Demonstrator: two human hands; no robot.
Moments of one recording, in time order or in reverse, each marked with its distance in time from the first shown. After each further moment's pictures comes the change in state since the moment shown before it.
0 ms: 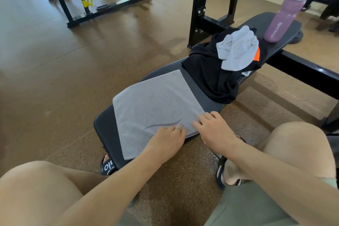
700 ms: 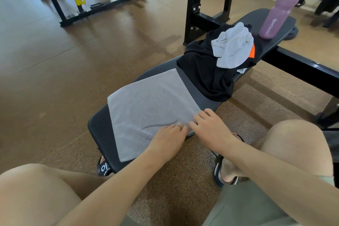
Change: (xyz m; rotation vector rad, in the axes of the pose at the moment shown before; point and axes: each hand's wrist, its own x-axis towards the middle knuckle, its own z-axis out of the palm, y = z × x) left_hand 0.020 0.013 0.007 -0.185 0.122 -0.128; right_hand -0.001 0.003 -0.003 -0.082 -0.038 -0.064
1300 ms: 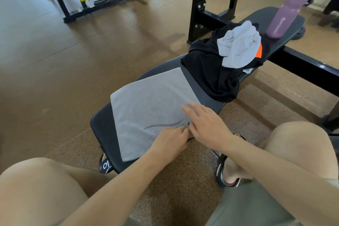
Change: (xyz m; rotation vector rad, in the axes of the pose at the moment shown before) left_hand -0.003 -0.002 0.000 -0.136 -0.024 -0.019; right_hand 0.019 -0.002 0.009 0.351 0.077 0.142
